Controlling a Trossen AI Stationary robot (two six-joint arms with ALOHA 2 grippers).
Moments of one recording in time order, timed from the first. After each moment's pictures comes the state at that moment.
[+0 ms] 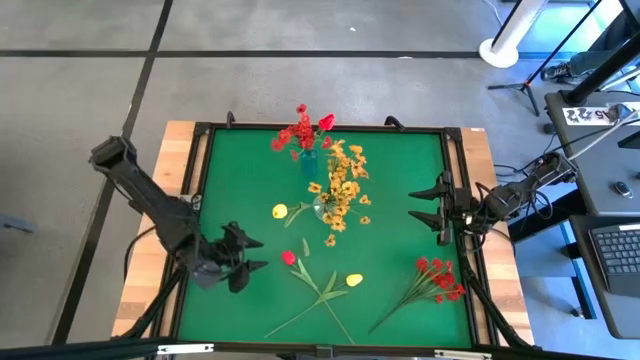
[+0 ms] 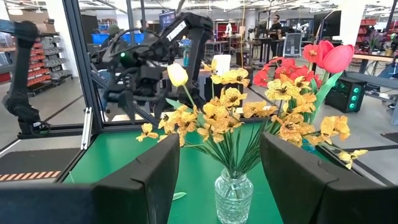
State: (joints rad) left arm -0.79 1.20 0.67 -0.31 -0.77 -1.03; right arm 0.55 0.42 0.42 0.04 0.64 0.02
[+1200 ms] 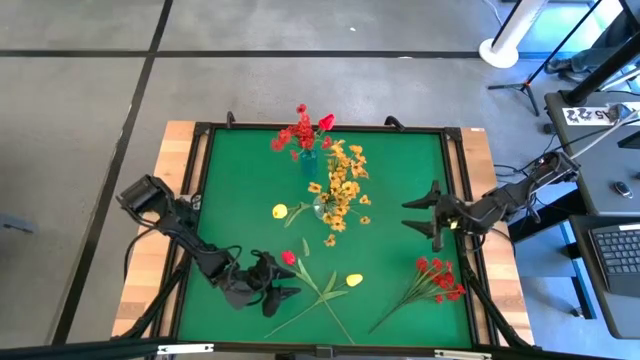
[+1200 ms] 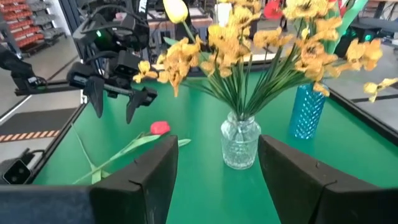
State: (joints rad) left arm -0.73 1.77 0.67 0.56 -0.75 -1.06; right arm 0.55 0.48 0.42 -0.16 0.61 0.22
